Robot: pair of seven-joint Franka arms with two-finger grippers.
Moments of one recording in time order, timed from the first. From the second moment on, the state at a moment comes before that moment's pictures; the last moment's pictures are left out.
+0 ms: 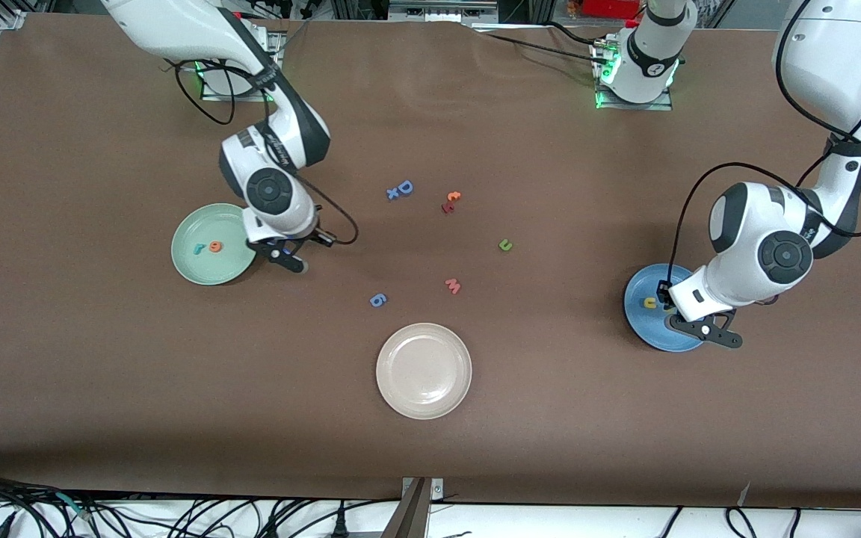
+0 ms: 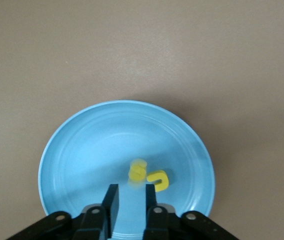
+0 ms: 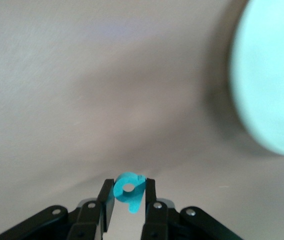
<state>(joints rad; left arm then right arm) 0.13 0.51 -0.19 -1.83 0.17 2.27 0.19 0.30 0.41 0.17 -2.02 -0.10 2.19 0.98</state>
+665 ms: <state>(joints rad) 0.13 0.53 -0.28 -1.81 0.17 2.19 -0.09 0.28 0.32 -0.12 -2.09 0.00 2.09 0.45</state>
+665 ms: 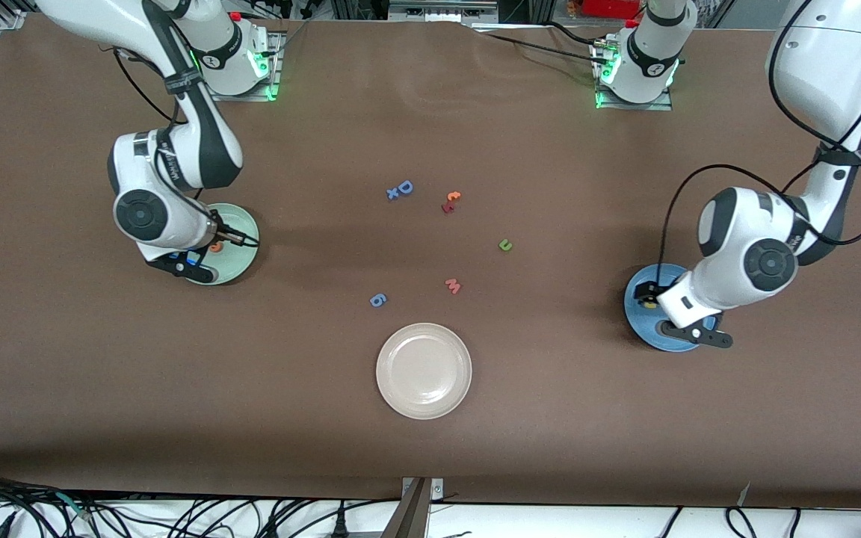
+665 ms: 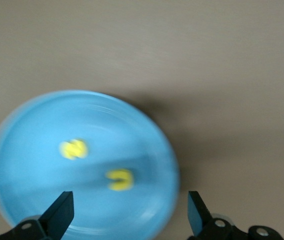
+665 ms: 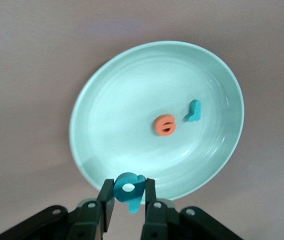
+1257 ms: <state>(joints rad) -0.05 0.54 -0.41 -1.83 0.17 2.16 -0.61 0.29 0.38 -0.14 -2.17 0.04 2.27 0.39</state>
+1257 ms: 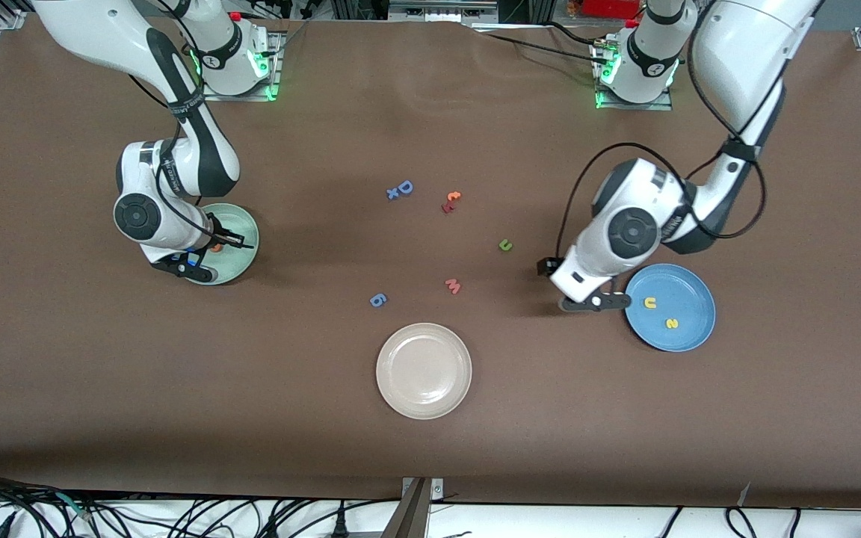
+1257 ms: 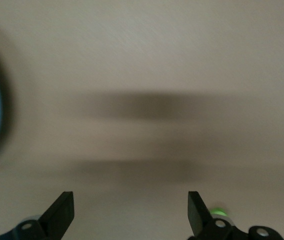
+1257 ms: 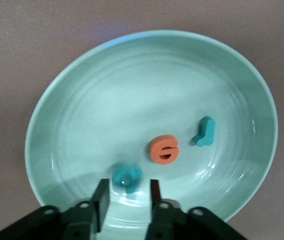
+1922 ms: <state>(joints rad) -0.15 0.56 -0.41 -1.95 0.24 2.35 -0.85 0.29 0.22 -0.20 -1.81 0.04 1.75 0.37</state>
